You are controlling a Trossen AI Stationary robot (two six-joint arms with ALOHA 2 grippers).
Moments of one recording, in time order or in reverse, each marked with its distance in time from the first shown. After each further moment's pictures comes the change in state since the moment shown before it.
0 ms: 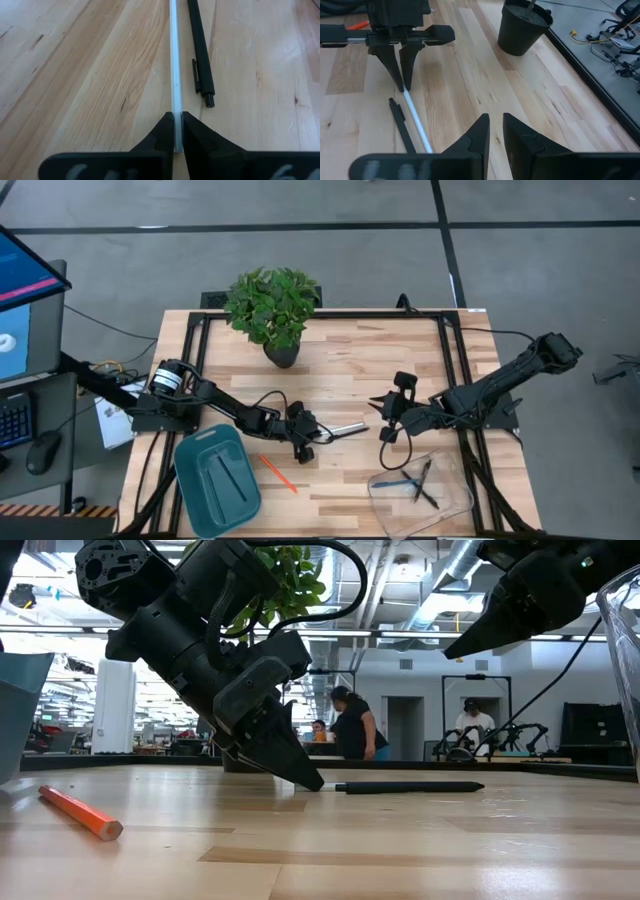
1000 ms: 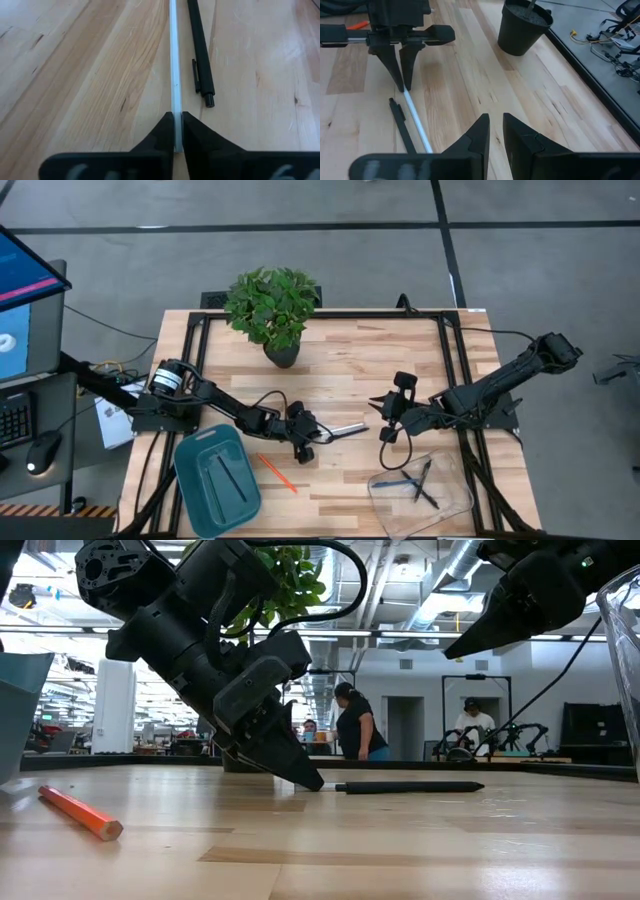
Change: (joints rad) left arm 0.000 0.000 0.000 0.000 0.001 0.000; right arm 0.000 0.000 0.000 0.000 -0.001 0.000
